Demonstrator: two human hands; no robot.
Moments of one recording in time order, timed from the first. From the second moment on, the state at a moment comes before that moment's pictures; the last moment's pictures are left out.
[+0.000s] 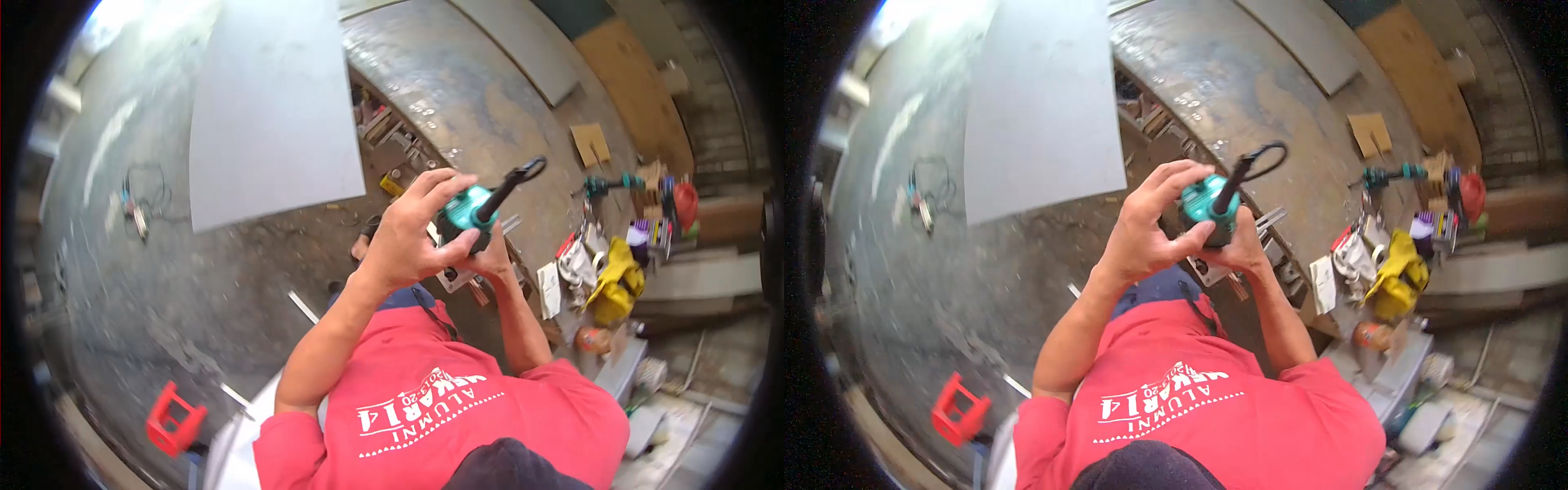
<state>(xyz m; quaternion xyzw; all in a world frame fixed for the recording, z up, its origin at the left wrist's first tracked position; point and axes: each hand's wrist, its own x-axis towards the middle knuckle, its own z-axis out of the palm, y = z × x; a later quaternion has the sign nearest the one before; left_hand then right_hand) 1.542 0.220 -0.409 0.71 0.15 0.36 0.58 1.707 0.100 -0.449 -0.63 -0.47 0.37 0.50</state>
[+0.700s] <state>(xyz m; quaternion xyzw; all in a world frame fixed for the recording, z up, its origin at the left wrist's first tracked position) 1.591 0.191 -0.454 0.57 0.23 0.13 0.78 1.866 0.033 -0.421 -0.61 -0.59 0.50 0.17</state>
